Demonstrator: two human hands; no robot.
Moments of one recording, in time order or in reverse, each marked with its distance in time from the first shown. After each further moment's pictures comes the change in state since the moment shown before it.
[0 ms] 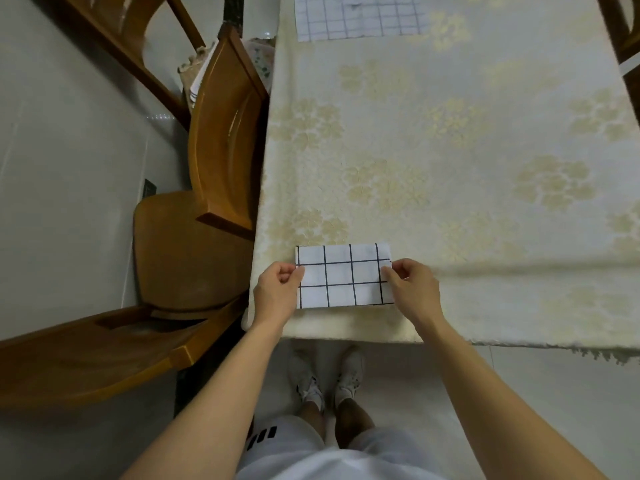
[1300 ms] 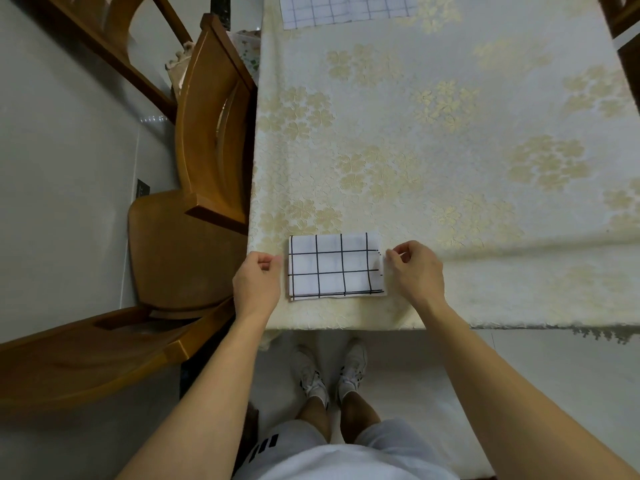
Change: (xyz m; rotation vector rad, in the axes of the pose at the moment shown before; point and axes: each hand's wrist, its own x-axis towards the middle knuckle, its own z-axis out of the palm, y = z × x) left_hand 0.004 -0.003 -0.015 0.233 0.113 0.080; right_hand 0.015 0.015 0.000 -0.129 0.098 0.038
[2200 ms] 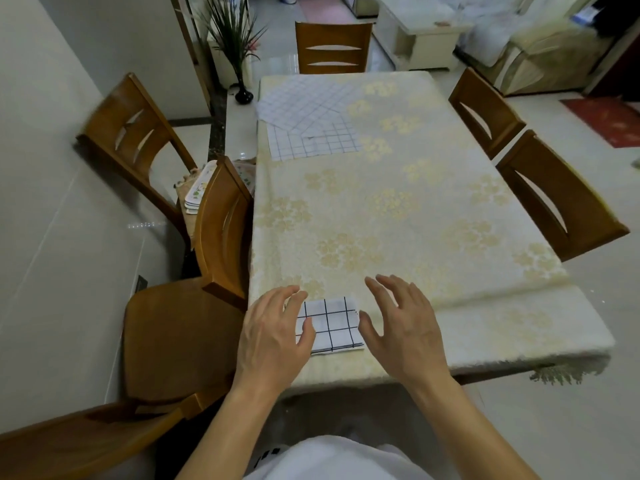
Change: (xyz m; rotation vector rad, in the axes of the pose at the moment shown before) left_hand -0.100 0.062 -0.070 0.378 0.137 0.928; right_hand -0.126 -0.052 -0.079 -0.410 0.436 -0.708
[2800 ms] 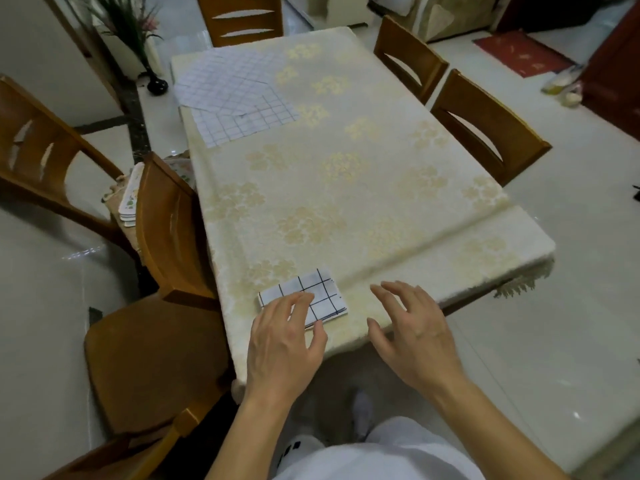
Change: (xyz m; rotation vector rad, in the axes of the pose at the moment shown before) left_hand -0.023 0.008 0.022 -0.054 -0.197 0.154; right_hand -0.080 0.001 -0.001 -0.045 0.003 0.221
